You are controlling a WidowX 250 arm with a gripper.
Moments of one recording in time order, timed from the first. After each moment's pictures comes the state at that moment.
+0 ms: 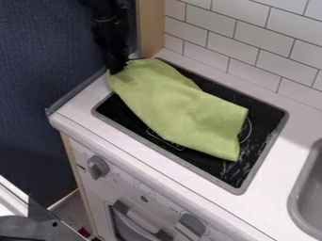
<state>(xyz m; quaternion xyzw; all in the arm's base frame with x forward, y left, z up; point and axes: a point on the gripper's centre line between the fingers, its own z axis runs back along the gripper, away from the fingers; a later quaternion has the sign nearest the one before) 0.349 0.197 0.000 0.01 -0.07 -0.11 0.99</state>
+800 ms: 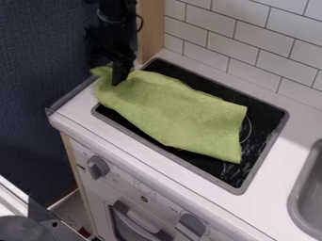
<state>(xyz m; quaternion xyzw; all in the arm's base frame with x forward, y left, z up) 0.318 0.152 0.034 0.12 -0.01 -0.03 0.99</state>
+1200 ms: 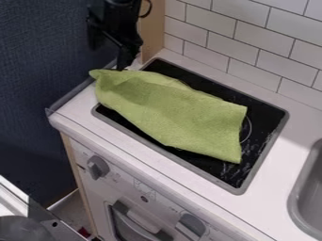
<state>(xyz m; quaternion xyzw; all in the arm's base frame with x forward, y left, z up) 0.324 0.136 0.069 0.15 -0.03 -0.04 0.99</state>
